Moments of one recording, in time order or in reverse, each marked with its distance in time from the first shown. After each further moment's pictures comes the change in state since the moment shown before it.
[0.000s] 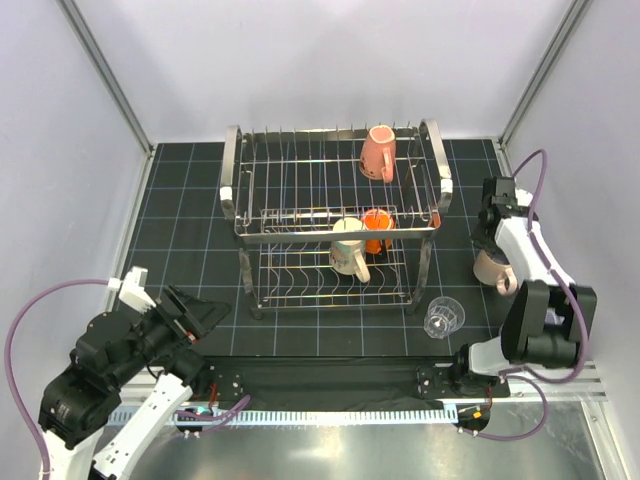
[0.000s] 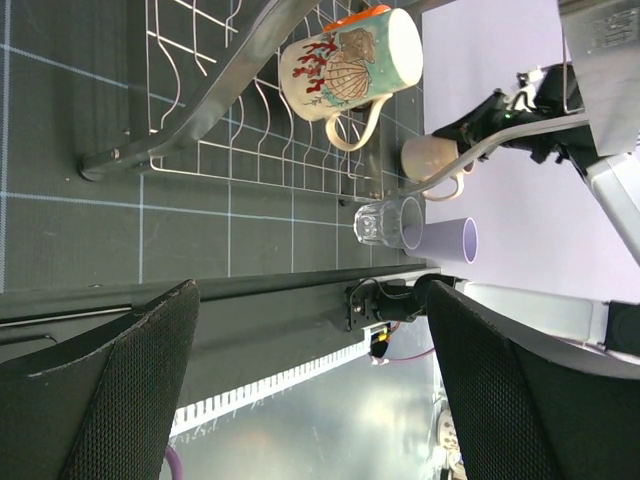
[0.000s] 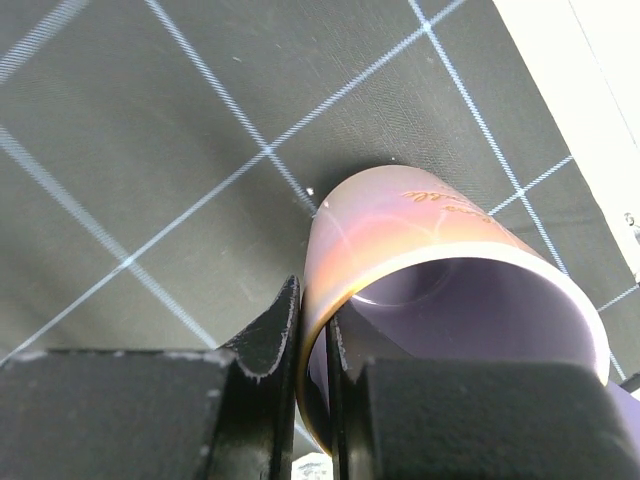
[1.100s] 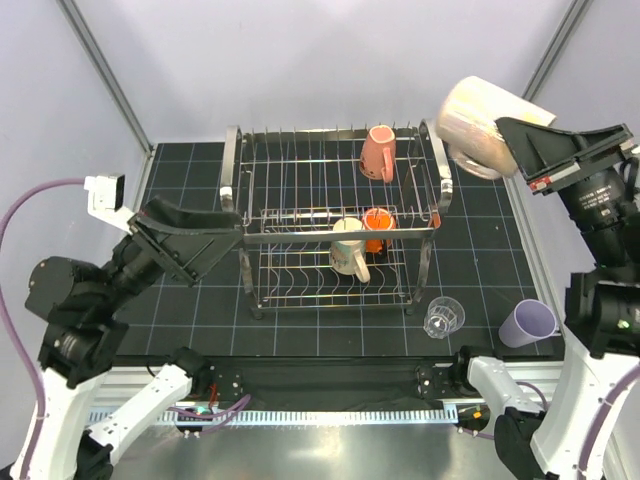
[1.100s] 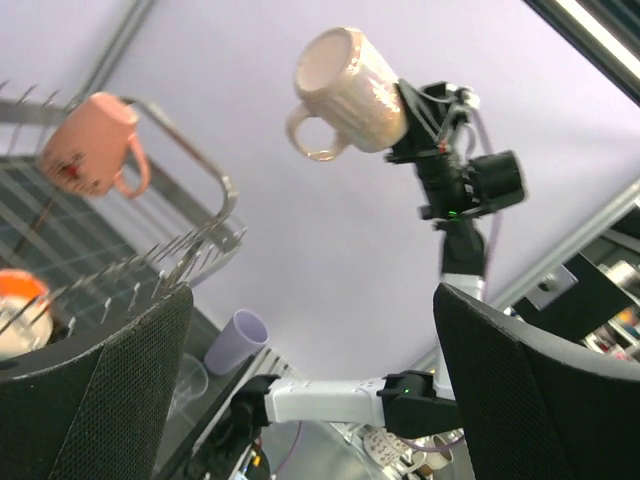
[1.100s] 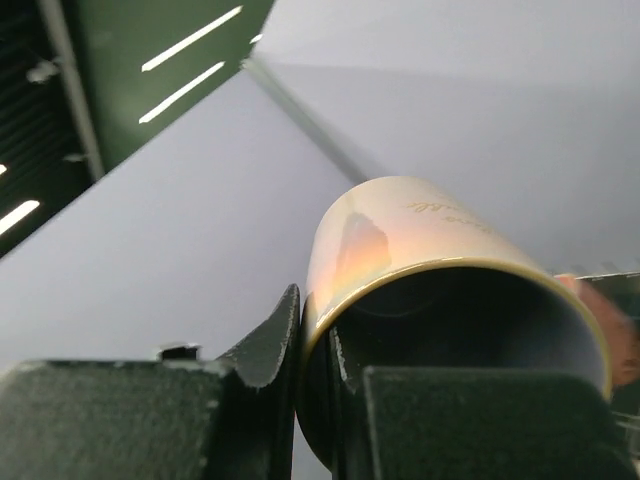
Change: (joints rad) left arm 0.000 0.417 0.312 0.832 0.355 0.068; right arm 0.000 -0.528 0.780 0.213 -0.879 0.621
